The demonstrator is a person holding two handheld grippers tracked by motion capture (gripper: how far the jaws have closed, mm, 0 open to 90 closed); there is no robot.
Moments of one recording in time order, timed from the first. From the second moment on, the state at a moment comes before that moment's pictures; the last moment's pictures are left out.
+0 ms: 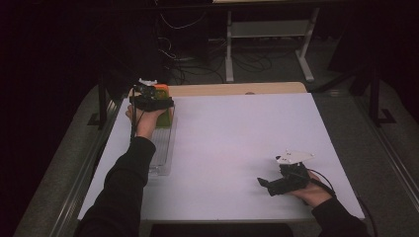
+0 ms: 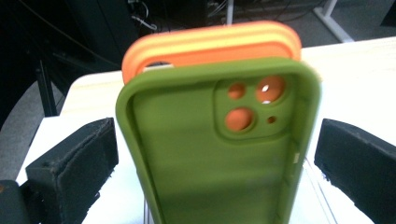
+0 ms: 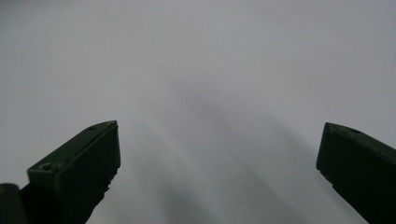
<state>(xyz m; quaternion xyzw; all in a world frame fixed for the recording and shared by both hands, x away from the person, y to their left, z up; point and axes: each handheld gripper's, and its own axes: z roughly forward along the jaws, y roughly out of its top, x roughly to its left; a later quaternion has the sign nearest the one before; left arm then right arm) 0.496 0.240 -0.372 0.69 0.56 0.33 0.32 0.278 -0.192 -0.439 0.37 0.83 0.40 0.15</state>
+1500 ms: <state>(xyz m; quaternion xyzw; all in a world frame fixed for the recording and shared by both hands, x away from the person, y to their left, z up) 0.381 0.236 -0.343 0.82 0.35 0.17 0.42 0.277 -0.191 -0.432 0.36 0.83 0.41 0.14</state>
